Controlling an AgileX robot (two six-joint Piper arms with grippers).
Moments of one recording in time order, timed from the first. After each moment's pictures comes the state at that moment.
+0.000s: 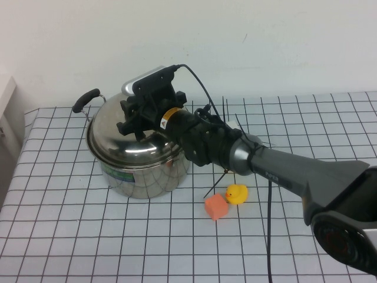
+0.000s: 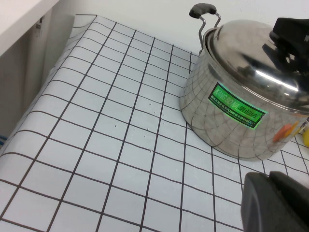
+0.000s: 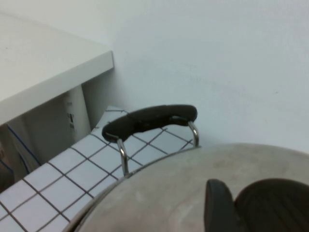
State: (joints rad) right arm 0.70 2.59 -2.13 0.01 -0.16 -0.01; left arm 0.06 -0.02 0.01 -0.19 0.37 -0.23
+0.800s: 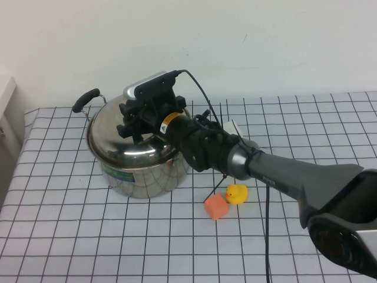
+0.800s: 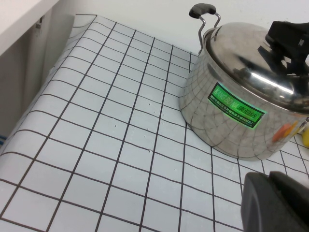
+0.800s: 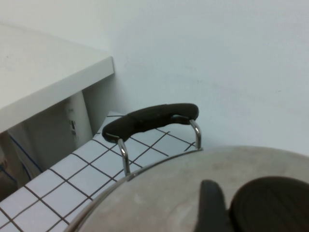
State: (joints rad) right arm 0.70 2.62 -2.13 0.04 -0.20 0.01; left arm 0.06 -0.02 0.01 -0.19 0.37 -0.23
